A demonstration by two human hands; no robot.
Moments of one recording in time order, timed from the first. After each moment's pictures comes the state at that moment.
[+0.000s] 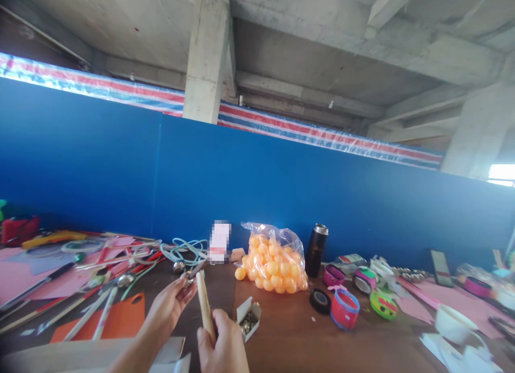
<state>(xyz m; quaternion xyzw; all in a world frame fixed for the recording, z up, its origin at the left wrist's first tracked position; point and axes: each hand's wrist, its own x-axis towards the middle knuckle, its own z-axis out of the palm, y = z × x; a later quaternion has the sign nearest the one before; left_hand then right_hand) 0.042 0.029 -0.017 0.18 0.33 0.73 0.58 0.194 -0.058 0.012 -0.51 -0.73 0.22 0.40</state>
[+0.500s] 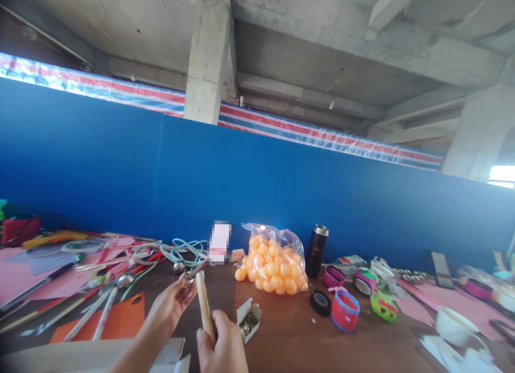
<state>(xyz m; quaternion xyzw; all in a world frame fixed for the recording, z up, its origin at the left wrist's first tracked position) 0.042 0.031 -0.017 0.16 0.33 0.72 0.58 0.193 -0.054 0.004 -0.51 -0.74 0.19 0.40</state>
